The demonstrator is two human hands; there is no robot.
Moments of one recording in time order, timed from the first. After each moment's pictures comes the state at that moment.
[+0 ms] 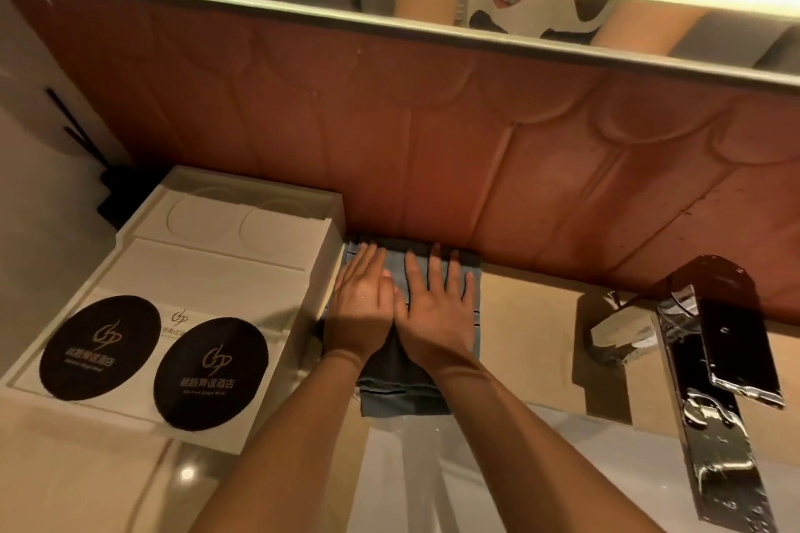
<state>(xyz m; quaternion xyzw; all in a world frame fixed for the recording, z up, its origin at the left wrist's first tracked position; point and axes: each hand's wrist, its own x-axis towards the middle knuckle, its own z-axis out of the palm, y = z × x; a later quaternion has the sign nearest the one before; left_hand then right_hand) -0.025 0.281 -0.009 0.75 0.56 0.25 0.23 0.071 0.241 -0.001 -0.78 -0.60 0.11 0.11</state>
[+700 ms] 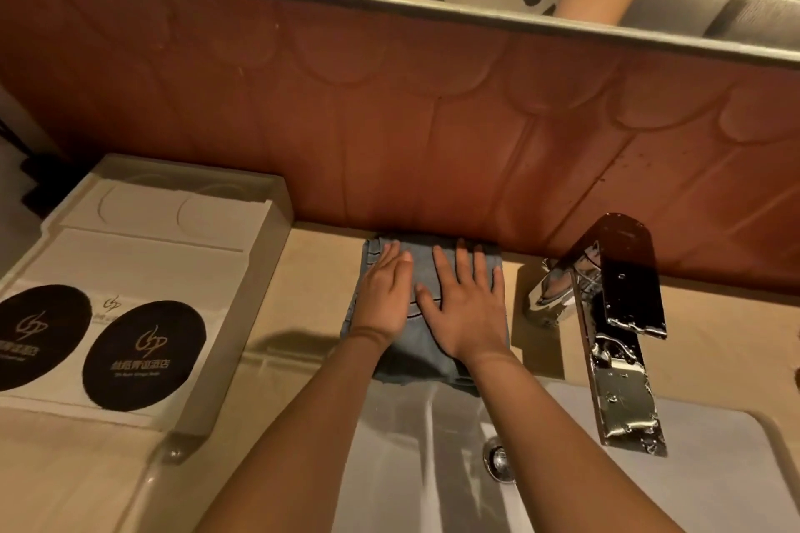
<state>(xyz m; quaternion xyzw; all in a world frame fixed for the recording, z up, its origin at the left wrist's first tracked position) 0.054 0.240 0.009 0.69 0.51 0.24 0.45 0.161 0.189 -0.001 -0.80 -0.59 0.08 0.03</state>
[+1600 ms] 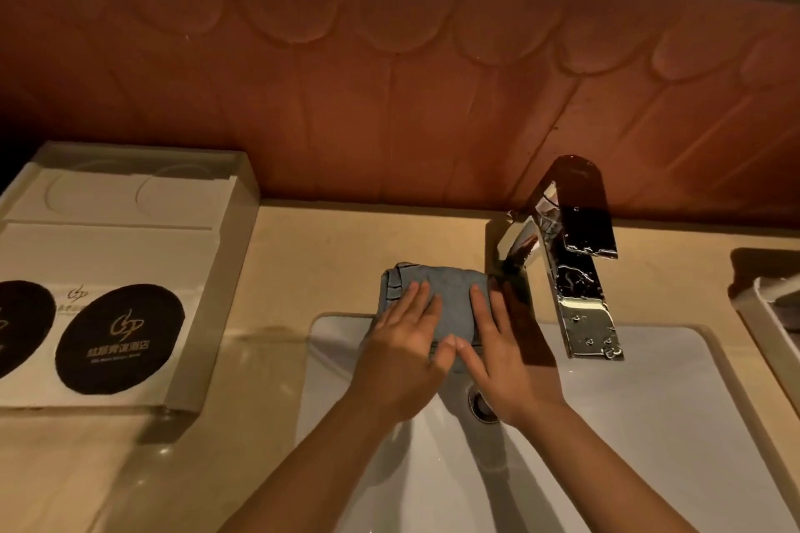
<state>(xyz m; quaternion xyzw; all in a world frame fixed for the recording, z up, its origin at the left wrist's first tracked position) 0.033 0.137 -0.002 0.88 0.37 0.11 0.29 0.168 0.062 -0.019 -0.80 -0.55 0.18 0.17</state>
